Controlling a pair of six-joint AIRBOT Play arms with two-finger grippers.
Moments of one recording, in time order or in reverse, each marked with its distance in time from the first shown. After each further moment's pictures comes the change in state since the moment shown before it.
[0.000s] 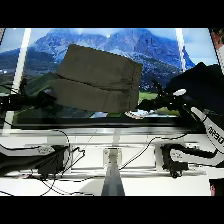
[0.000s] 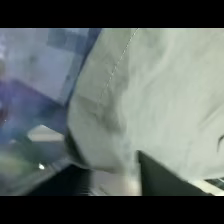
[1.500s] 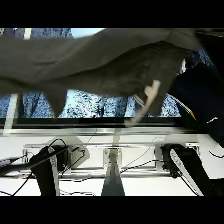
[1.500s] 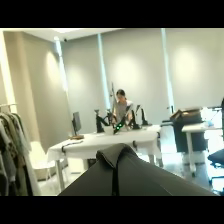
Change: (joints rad) left arm -0.010 1.202 0.367 -0.129 0.663 0.079; right arm 0.000 0.736 0.868 0.177 0.119 0.175
